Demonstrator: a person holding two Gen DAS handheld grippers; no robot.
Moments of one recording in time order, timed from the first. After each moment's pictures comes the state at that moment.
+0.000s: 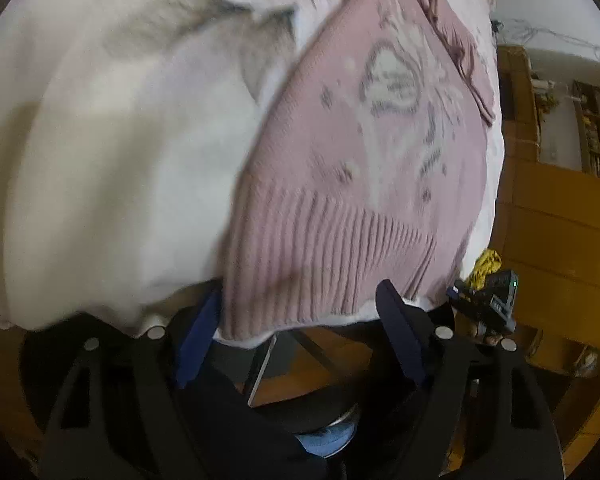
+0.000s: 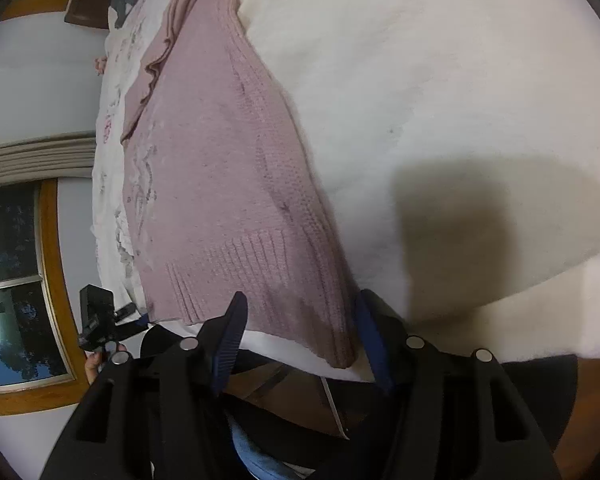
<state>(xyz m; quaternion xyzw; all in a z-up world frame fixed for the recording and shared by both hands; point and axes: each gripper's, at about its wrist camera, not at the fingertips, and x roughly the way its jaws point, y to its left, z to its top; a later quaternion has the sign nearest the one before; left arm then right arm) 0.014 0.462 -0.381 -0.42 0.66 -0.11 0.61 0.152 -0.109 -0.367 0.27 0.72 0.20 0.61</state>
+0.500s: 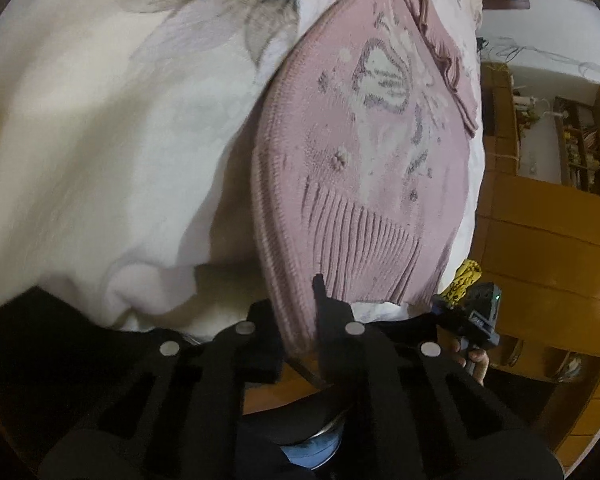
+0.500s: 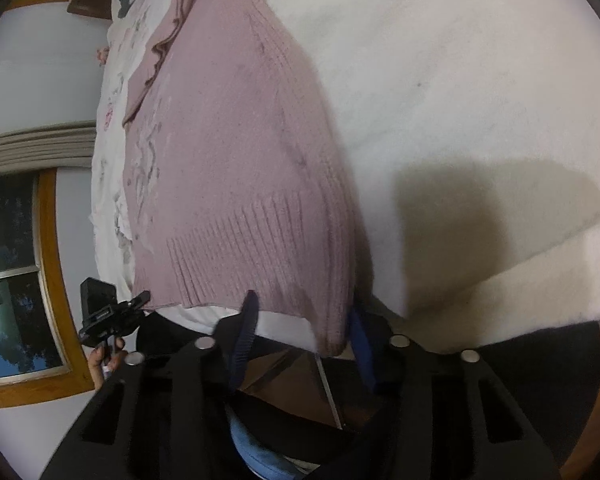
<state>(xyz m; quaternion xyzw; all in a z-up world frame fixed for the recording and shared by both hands) 0.001 0.461 -0.384 -0.48 0.61 -0.11 0.62 0.136 -0.091 -0.364 0.26 0.72 0.20 0.61</state>
